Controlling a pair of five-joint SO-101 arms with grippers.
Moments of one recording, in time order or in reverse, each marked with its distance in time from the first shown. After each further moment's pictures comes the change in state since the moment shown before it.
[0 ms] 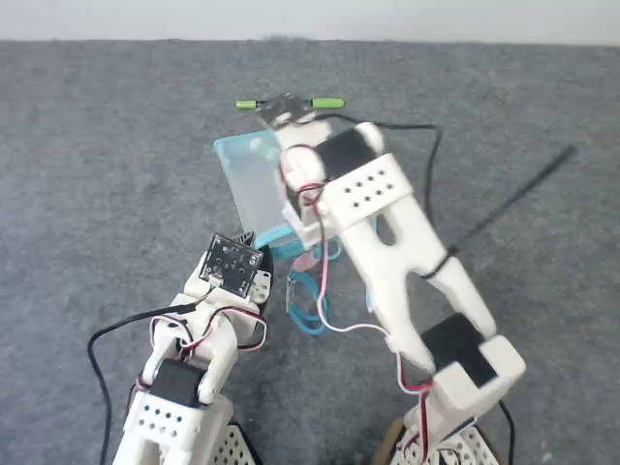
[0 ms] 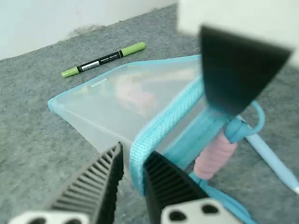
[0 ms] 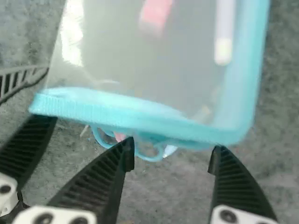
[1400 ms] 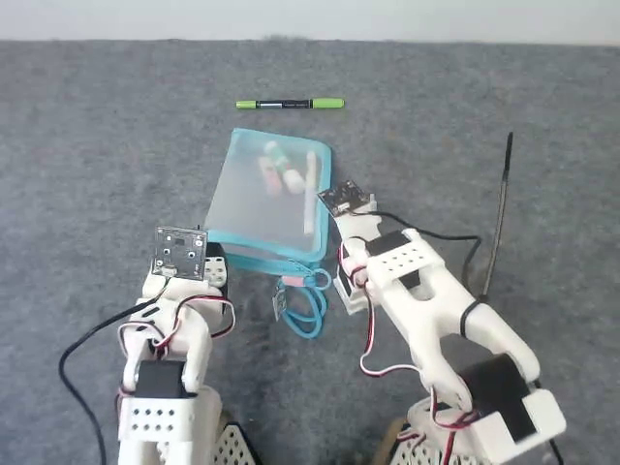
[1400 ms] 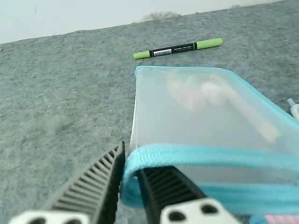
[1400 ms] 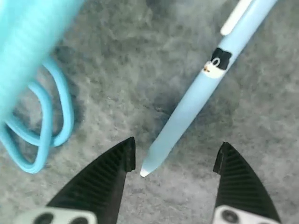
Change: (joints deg) left arm -16.5 0.0 0.0 -0.6 1.8; right arm 6.2 -14.9 63.6 -46.0 -0.2
